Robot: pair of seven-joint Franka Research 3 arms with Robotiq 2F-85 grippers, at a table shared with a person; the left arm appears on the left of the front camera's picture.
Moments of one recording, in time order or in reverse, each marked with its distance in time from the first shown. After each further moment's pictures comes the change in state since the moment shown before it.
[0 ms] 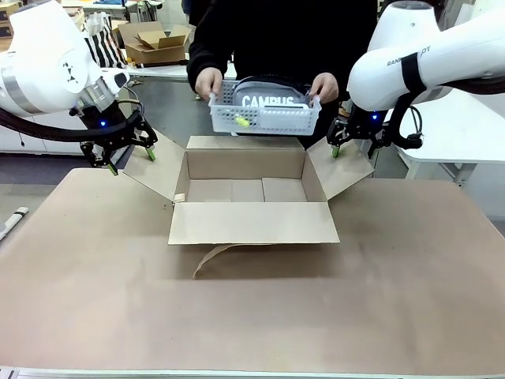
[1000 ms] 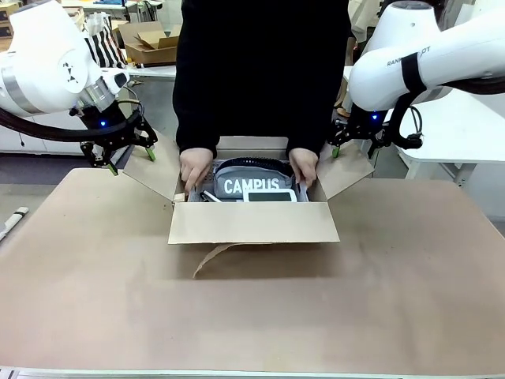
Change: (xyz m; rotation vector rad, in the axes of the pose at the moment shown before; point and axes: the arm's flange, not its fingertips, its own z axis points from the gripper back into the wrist) left arm 0.000 0.000 0.000 0.000 0.000 0.000; right arm 0.000 0.000 0.000 0.000 0.000 0.000
